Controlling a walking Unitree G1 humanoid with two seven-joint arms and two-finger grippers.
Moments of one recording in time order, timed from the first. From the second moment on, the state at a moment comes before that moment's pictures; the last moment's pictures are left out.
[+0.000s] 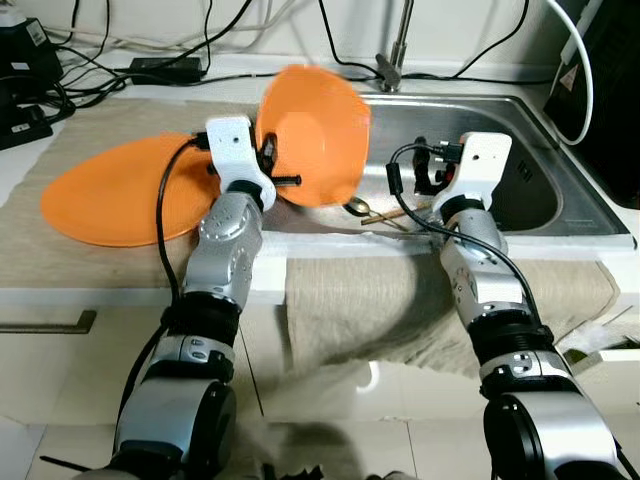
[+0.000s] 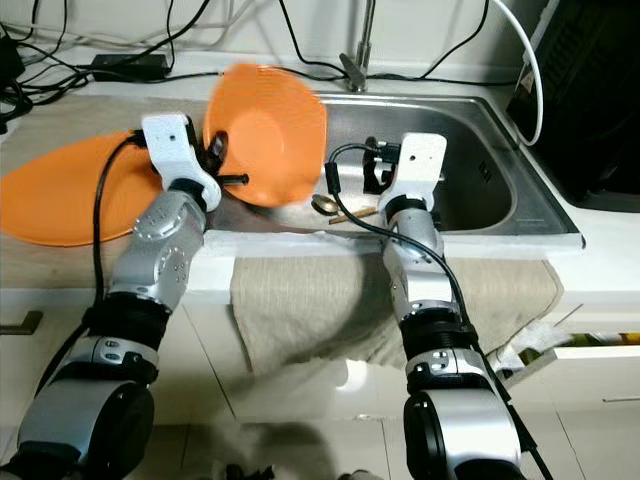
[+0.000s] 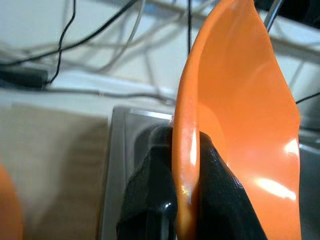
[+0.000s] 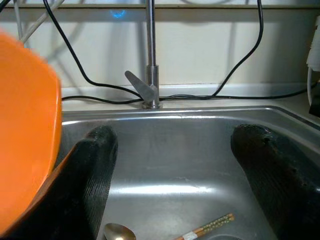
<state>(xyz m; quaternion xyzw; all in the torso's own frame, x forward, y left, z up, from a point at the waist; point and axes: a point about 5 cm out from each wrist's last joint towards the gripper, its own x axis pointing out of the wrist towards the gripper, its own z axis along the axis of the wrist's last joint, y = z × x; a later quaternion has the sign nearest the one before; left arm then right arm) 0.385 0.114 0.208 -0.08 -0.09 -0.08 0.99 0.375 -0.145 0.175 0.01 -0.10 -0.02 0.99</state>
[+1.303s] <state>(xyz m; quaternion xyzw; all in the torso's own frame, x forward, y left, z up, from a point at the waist) 0.389 0.105 0.213 -0.04 -0.09 -0.11 0.99 0.369 -0.174 0.181 -0.03 -0.14 -0.08 0.99</state>
